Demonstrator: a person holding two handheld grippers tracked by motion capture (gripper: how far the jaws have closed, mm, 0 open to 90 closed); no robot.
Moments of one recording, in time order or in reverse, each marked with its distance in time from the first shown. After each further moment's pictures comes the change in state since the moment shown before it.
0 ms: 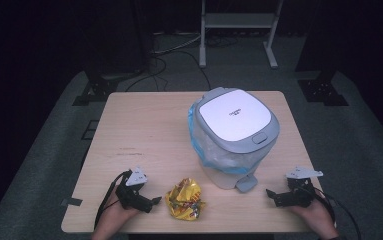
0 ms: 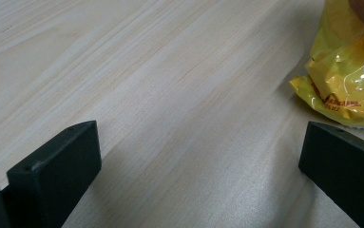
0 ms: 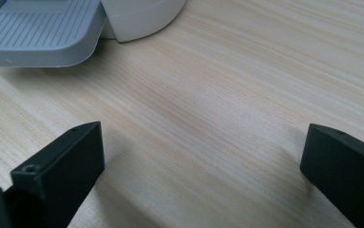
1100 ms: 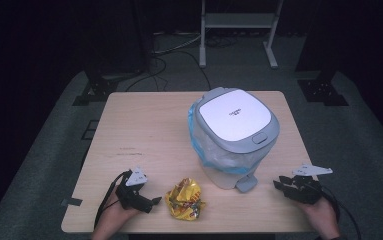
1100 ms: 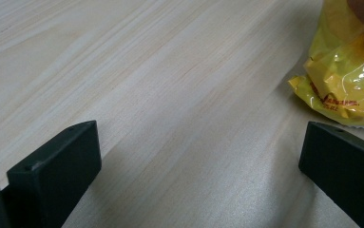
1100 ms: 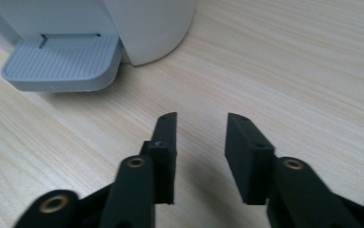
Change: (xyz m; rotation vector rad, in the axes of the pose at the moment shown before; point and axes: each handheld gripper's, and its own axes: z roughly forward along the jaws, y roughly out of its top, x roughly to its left) left arm 0.000 0.000 0.000 0.000 -0.002 0.002; right arm -0.004 0.011 -0.023 -0.023 0.041 0.032
